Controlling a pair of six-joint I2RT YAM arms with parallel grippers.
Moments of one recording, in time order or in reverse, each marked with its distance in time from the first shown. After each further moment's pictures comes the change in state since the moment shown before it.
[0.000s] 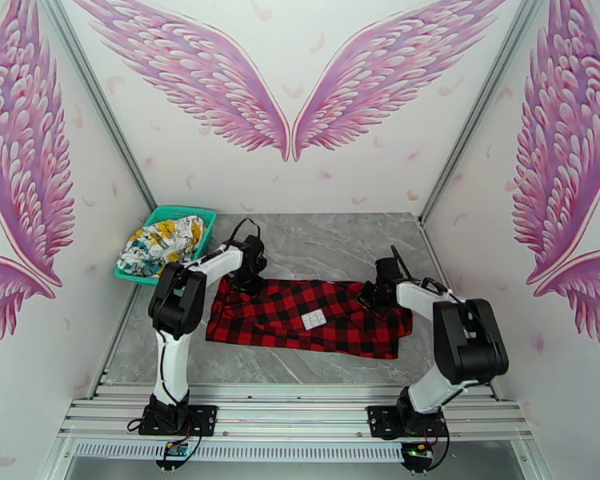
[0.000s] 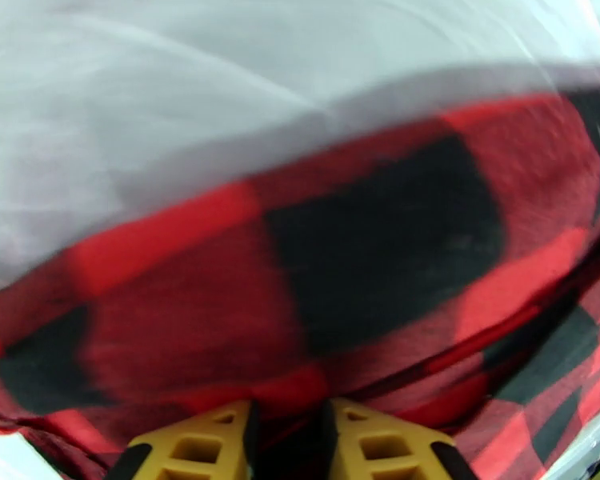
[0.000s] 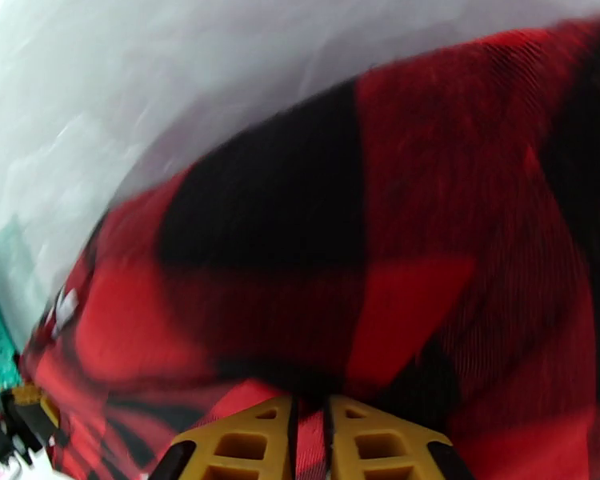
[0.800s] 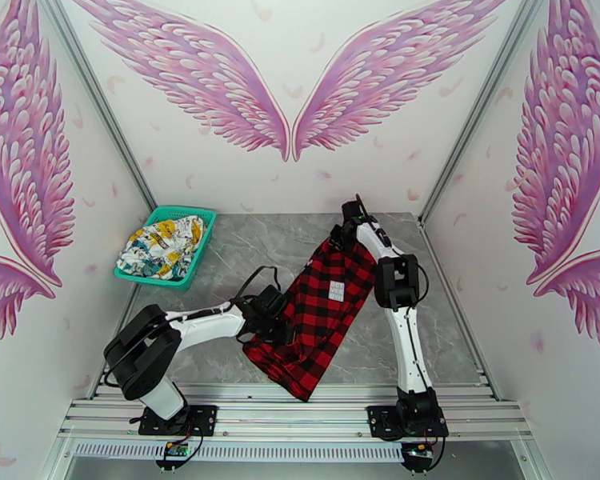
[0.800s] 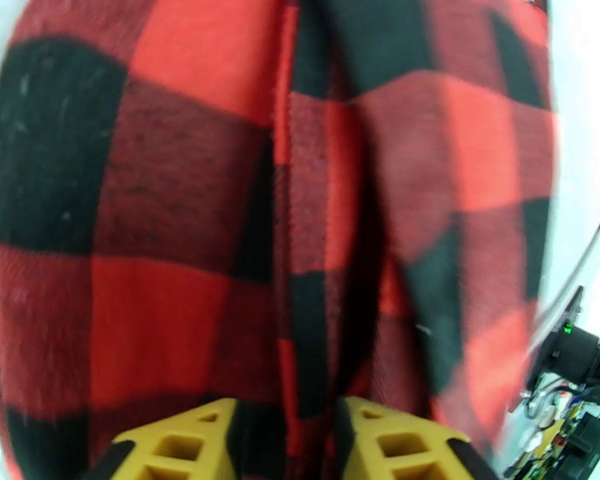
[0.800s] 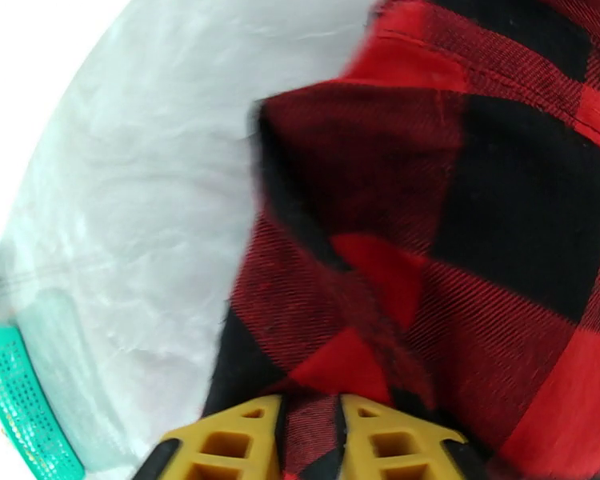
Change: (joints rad) left arm -0.409 -0.481 -0.568 0.441 0.147 -0.577; right arm 0.091 0.833 1.377 -0.400 -0.011 -0.098
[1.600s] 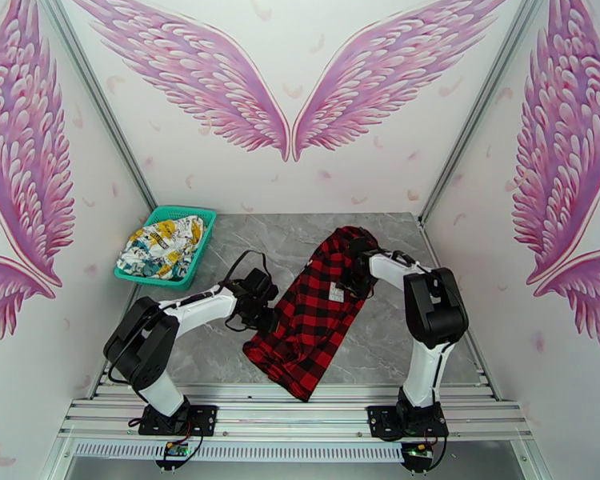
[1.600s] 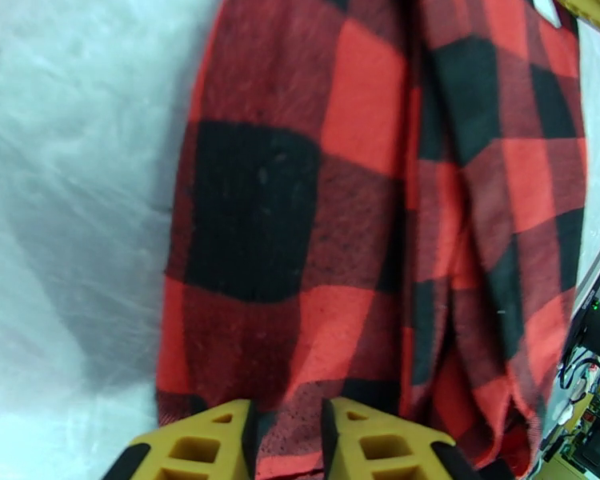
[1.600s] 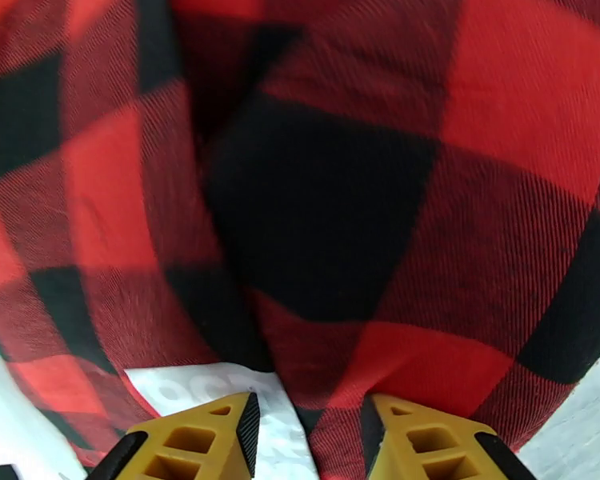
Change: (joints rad) left arm 0.176 0.102 0.045 -0.113 0.093 0.267; right arm 0.052 -0.575 -0.961 0.150 0.101 -0.028
